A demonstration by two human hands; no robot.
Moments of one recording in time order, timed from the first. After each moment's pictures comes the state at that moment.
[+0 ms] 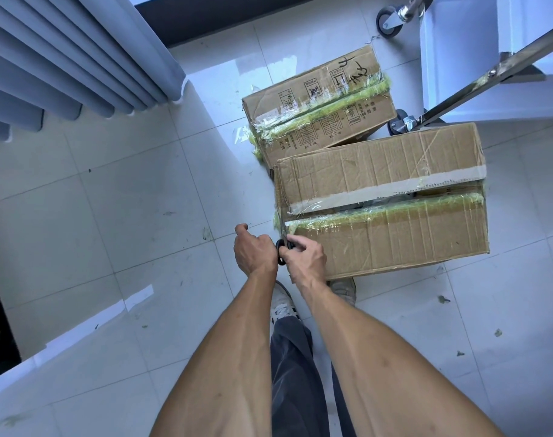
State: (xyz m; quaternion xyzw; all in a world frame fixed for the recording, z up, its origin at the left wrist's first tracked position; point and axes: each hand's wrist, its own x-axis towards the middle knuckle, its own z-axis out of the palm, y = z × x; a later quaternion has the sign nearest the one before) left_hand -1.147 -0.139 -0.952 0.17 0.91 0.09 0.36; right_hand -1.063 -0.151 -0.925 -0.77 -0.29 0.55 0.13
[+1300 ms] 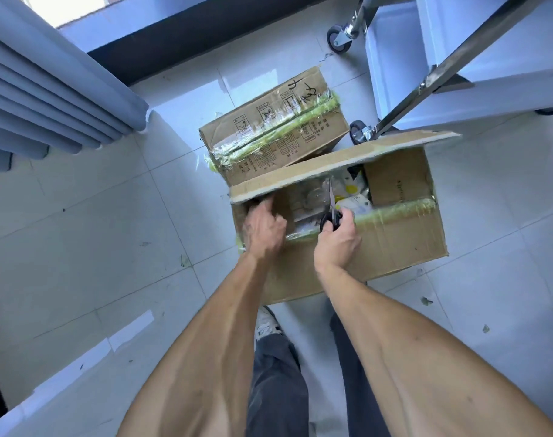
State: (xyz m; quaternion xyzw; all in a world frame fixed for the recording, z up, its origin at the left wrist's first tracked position) left_hand -1.070 -0.047 -0.912 0.45 0.79 0.08 0.41; right_hand -0.955 -0.069 -0.911 -0.87 -0.31 0.30 0.24
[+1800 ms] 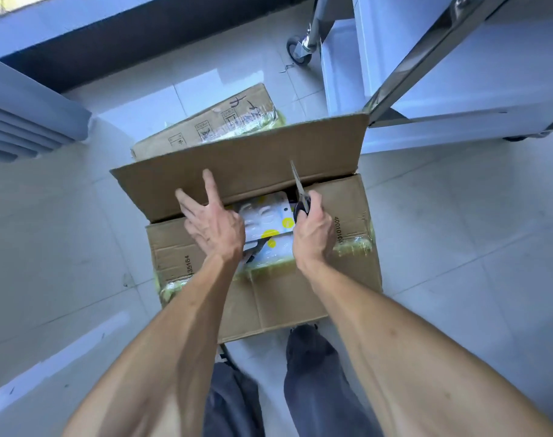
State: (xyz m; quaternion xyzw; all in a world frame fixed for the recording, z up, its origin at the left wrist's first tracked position) left_hand -0.963 0.043 -0.957 0.39 0.90 0.05 0.20; right_hand -0.825 0.038 -0.959 -0.82 -0.48 0.27 0.13
